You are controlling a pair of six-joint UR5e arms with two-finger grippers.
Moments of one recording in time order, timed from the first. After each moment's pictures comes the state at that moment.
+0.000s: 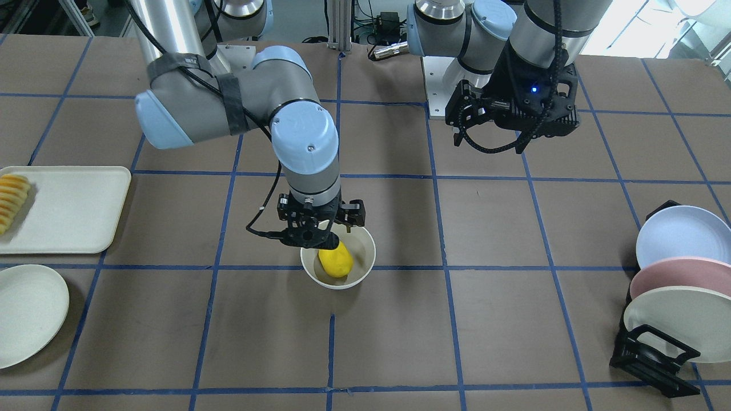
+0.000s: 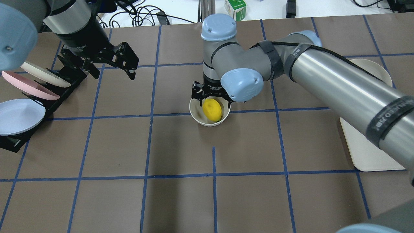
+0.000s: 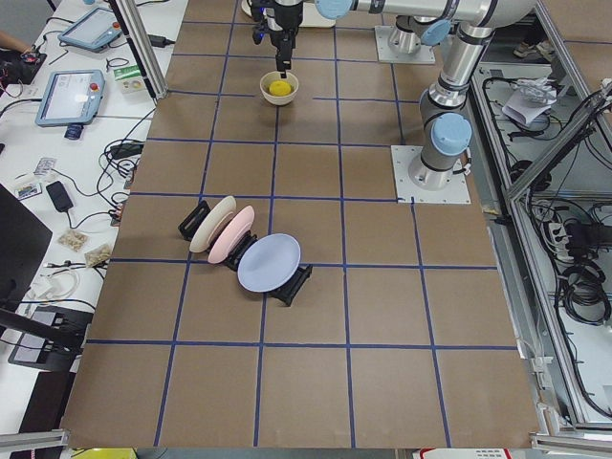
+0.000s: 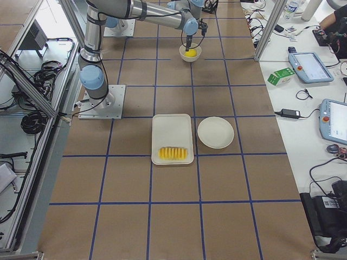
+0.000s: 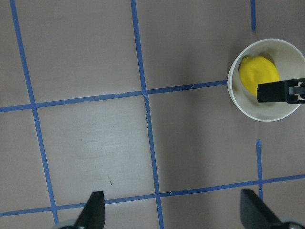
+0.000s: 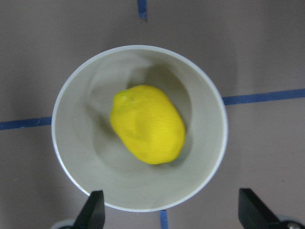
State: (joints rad) left arm -1.59 -1.59 -1.51 -1.61 1.54 0.09; right arm 1.90 -1.19 1.57 -1.88 -1.50 0.45
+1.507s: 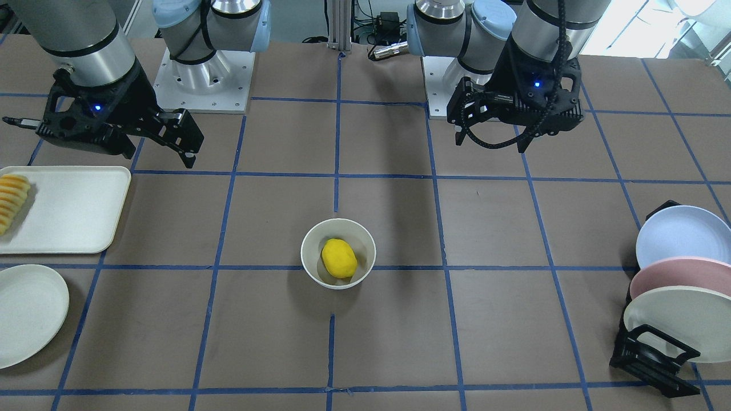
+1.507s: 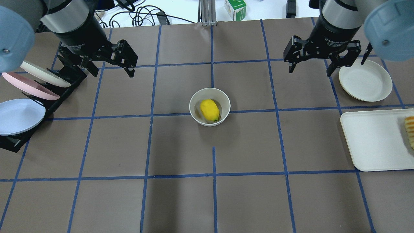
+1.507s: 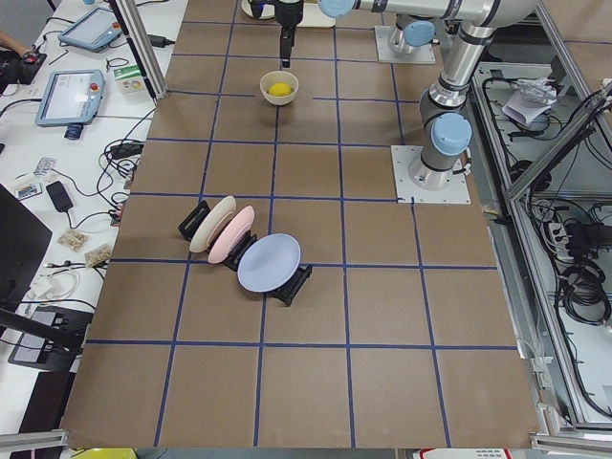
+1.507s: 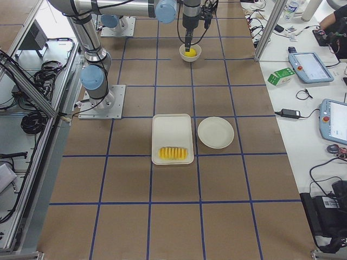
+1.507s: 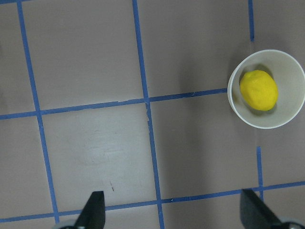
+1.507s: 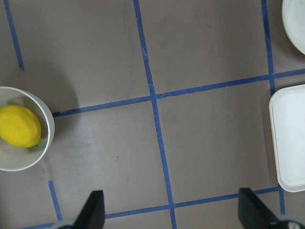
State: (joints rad) left arm -1.59 -1.58 -1.52 -1.59 1.54 0.09; right arm 1.54 -1.55 1.59 -1.61 -1.57 0.14
